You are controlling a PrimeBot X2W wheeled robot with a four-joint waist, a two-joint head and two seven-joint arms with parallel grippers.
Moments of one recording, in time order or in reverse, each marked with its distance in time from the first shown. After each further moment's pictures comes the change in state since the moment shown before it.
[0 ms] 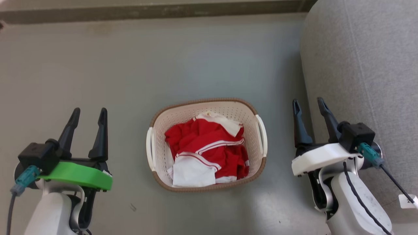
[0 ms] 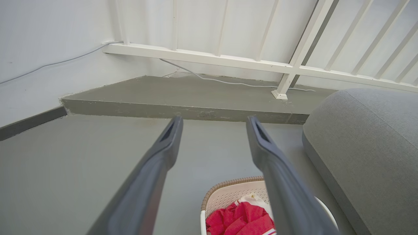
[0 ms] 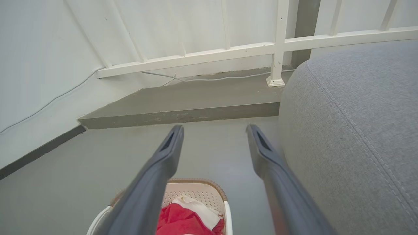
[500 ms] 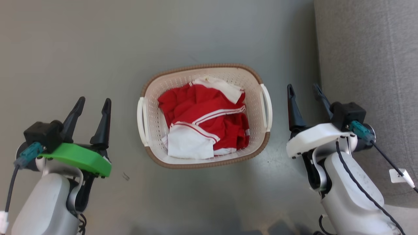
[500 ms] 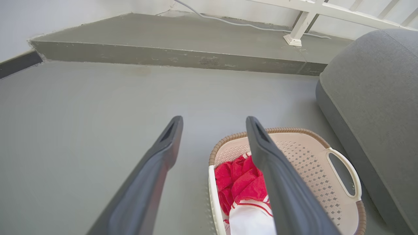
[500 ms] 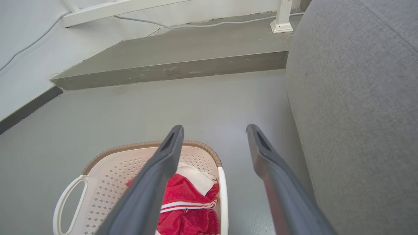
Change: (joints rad) left arm -0.151 0.095 -0.154 0.146 -0.105 0.000 0.005; right arm -0.155 -0.002 0.036 0.153 0.030 -0.016 -0.002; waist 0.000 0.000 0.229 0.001
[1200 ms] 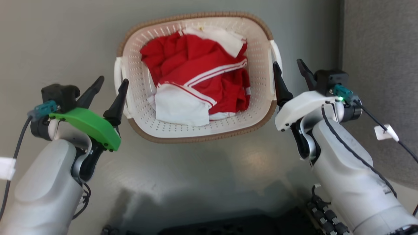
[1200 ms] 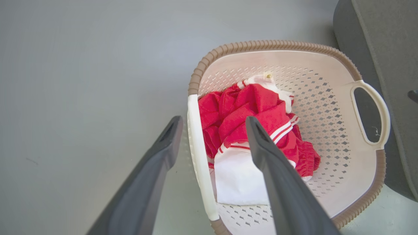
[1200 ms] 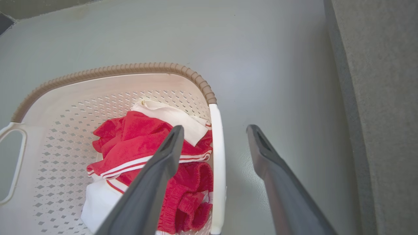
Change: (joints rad) left arm -0.253 0.036 -0.245 0.164 -0.197 0.000 0.103; right arm -0.268 -0.009 0.138 0.284 0.121 -0.001 0.000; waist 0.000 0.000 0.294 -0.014
